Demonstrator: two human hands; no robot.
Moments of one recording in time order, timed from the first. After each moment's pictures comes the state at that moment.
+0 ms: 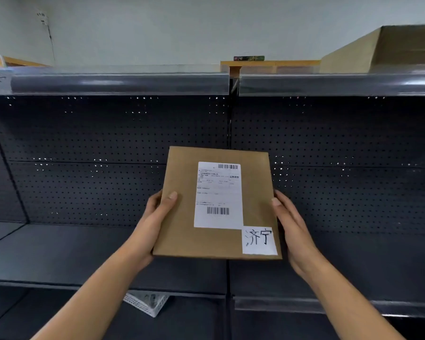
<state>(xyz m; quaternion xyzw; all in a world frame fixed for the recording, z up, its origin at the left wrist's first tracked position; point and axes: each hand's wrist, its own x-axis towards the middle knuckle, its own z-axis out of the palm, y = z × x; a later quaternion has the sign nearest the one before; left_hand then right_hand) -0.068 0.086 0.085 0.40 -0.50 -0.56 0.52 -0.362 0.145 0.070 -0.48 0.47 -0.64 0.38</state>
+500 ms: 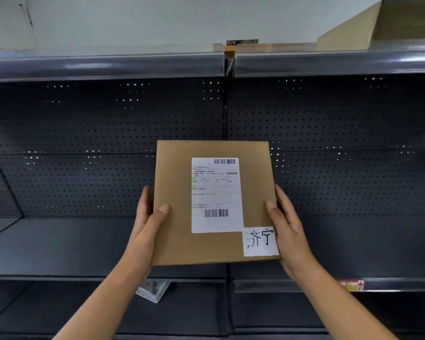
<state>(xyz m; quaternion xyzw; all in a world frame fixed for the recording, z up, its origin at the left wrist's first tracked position) -0.065 0.115 0.052 0.36 -0.54 -0.48 0.59 -0.339 0.165 0.045 -0.45 0.44 -0.69 0.36</state>
